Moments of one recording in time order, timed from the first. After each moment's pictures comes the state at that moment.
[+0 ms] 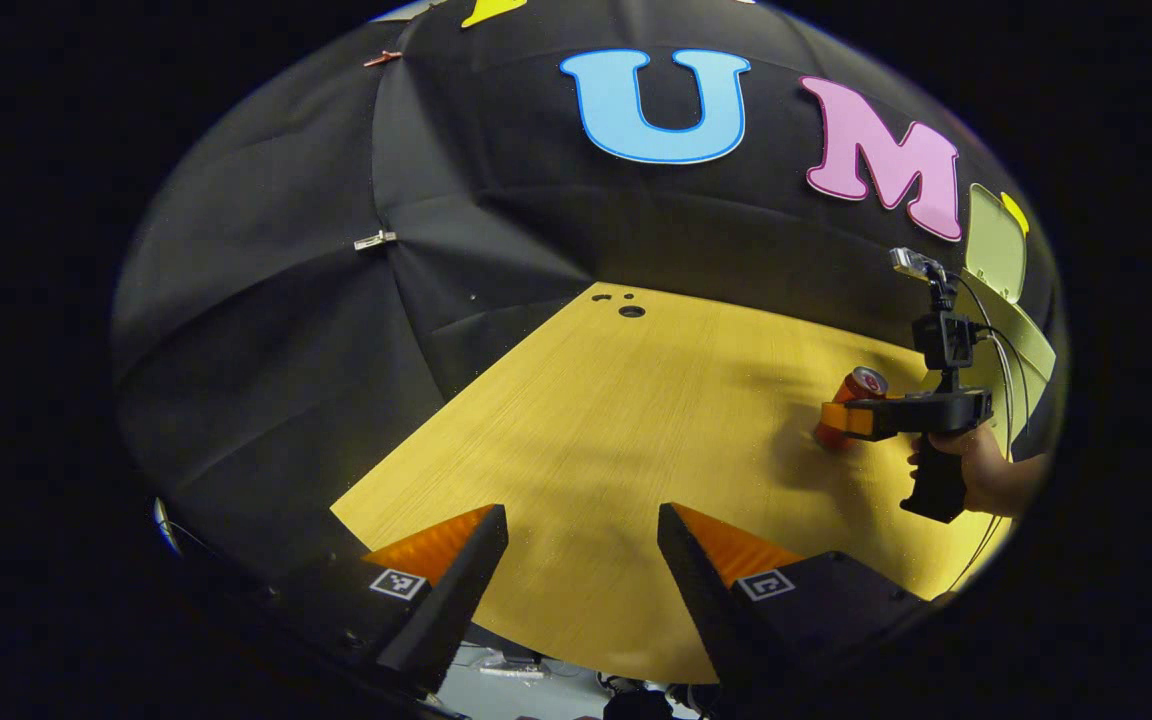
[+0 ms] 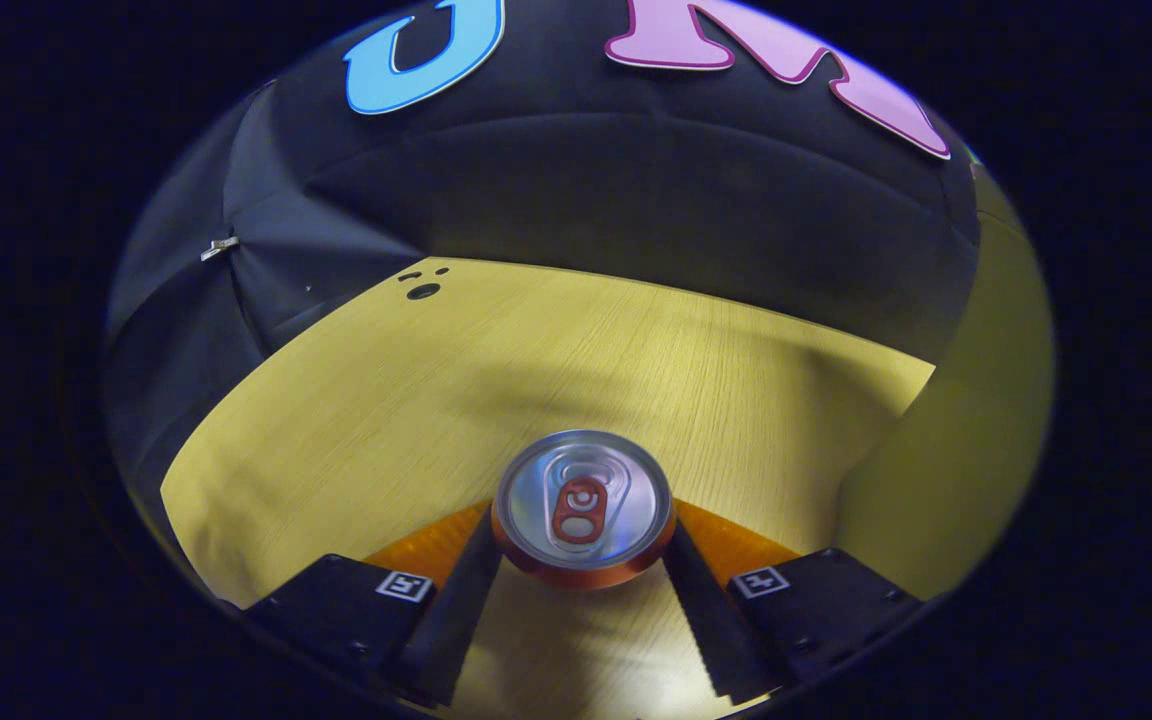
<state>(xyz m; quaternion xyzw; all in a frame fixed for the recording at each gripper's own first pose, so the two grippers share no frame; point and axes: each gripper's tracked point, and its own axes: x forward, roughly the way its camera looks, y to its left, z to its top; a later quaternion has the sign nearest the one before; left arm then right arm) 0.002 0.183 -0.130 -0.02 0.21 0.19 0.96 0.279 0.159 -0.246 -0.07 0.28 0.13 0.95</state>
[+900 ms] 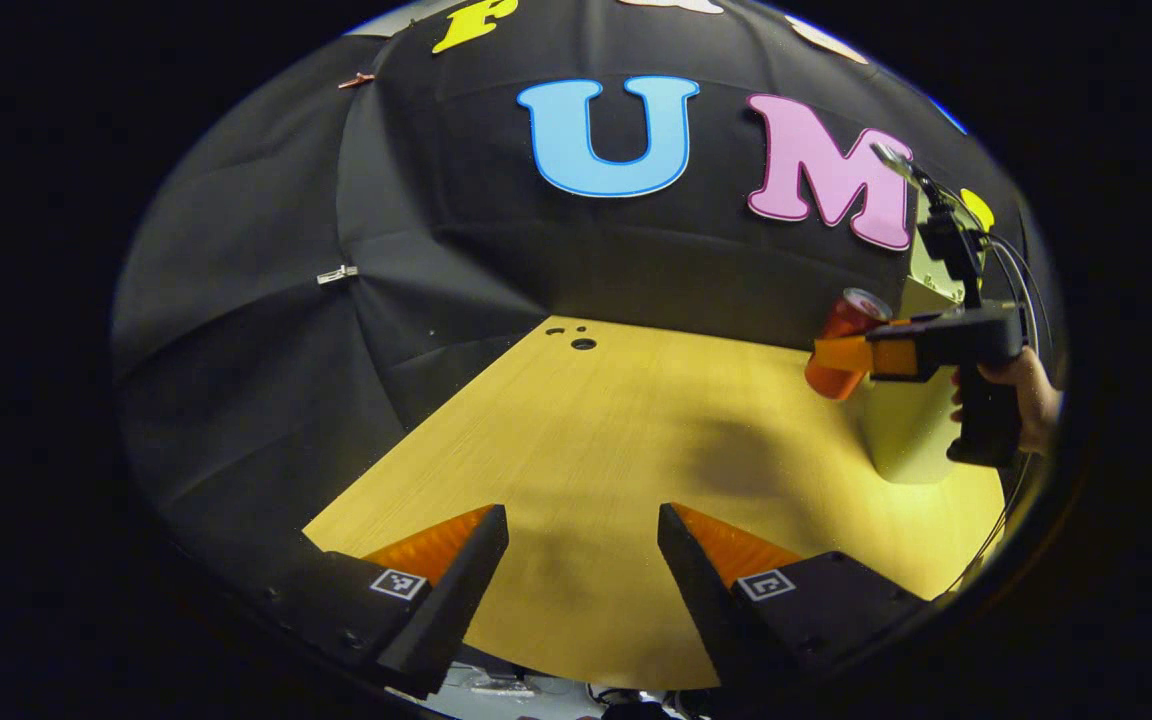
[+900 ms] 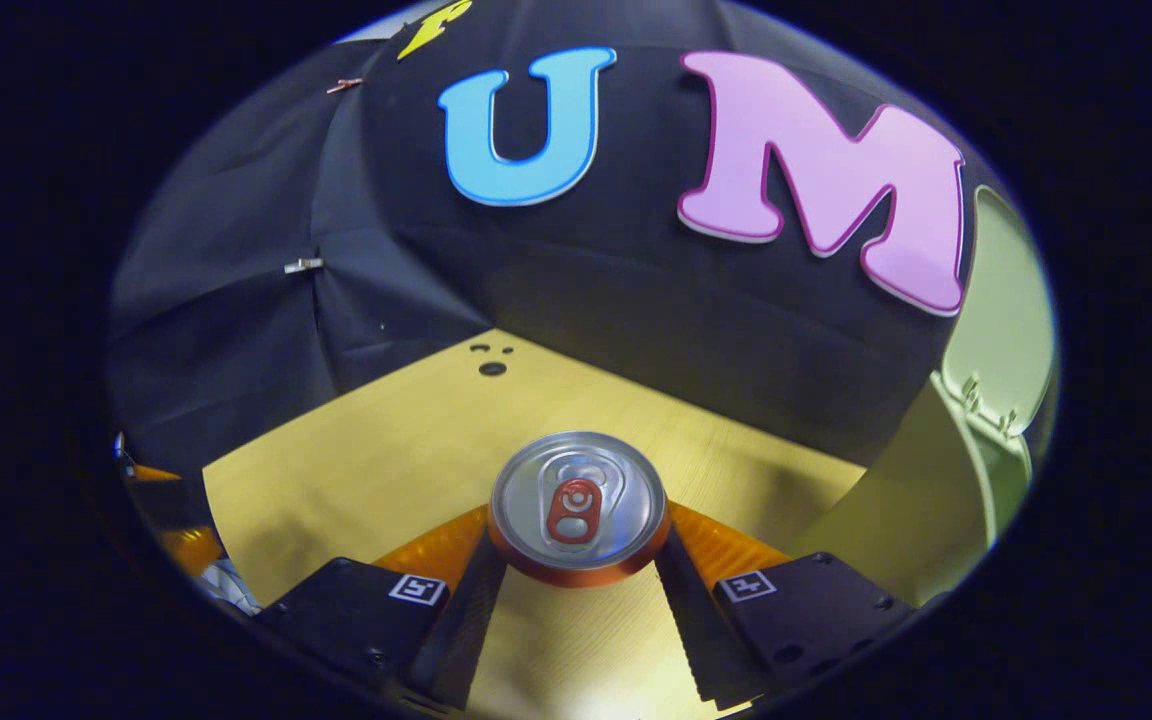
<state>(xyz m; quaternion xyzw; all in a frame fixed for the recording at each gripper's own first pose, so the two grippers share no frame) 0.005 0.145 -0.112 0.00 0.15 0.12 0.98 0.218 0.175 -0.081 -0.12 0.17 0.21 0.96</state>
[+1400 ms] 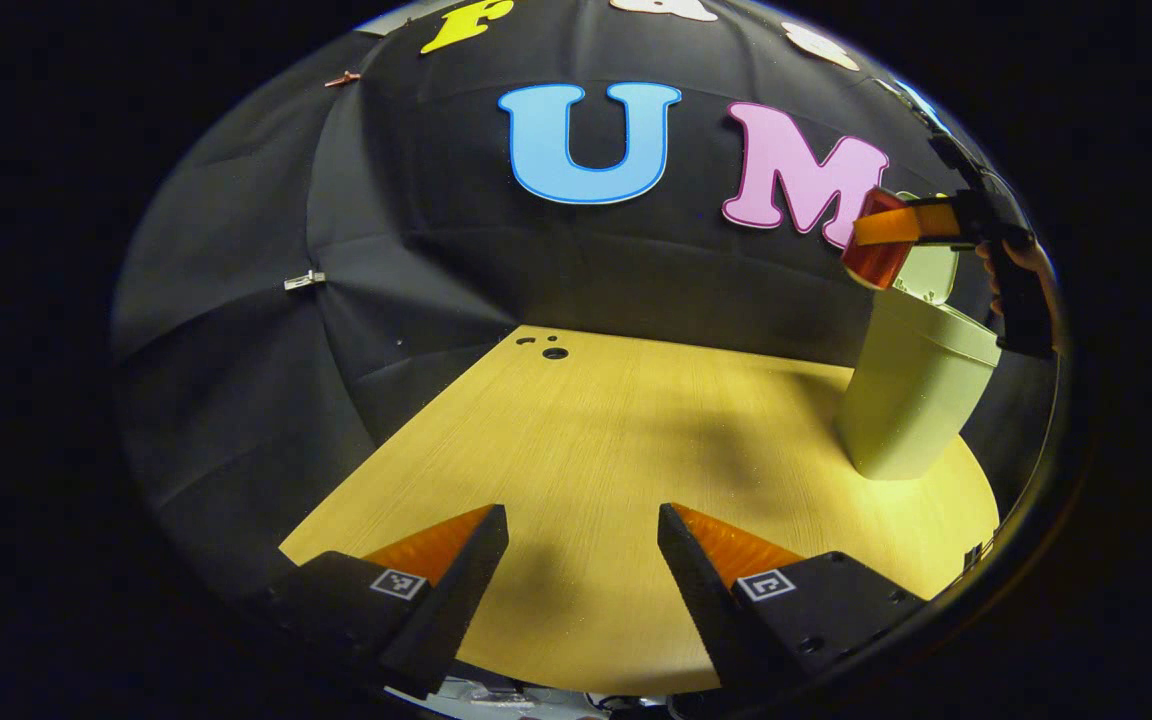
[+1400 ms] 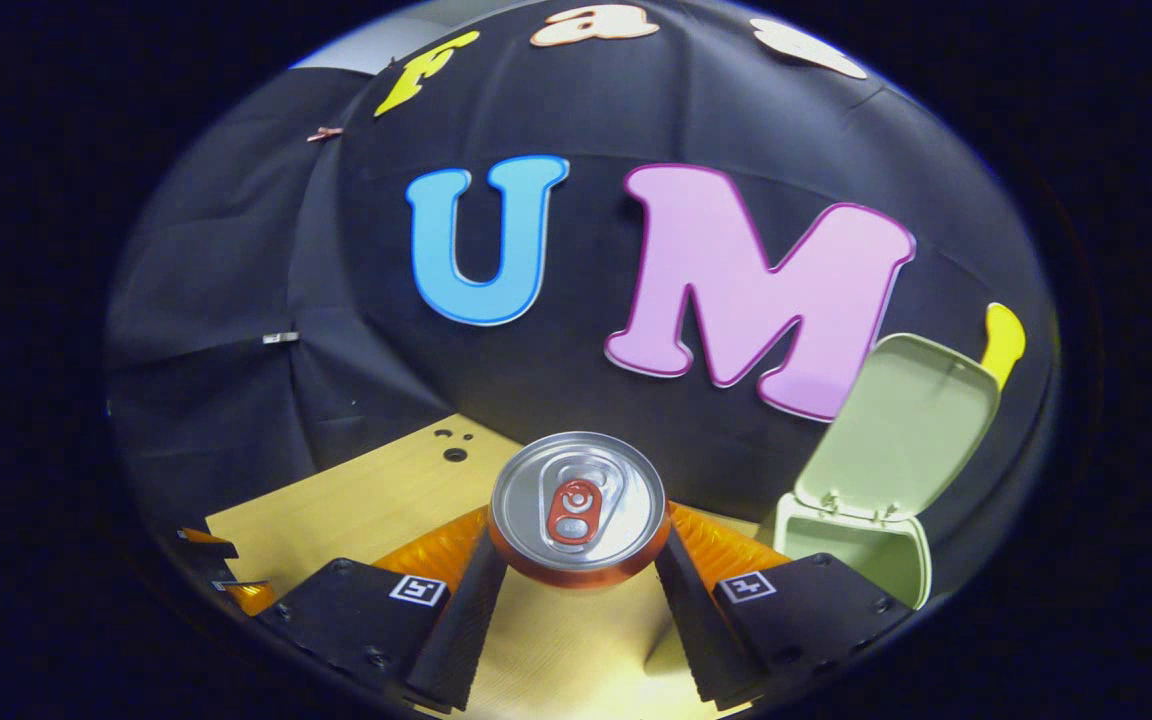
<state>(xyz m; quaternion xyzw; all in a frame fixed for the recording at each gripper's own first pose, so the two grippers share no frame) 0.013 0.155 -0.113 0.00 0.14 0.07 0.99 0.190 0.133 0.056 -0.12 0.07 0.14 0.98</state>
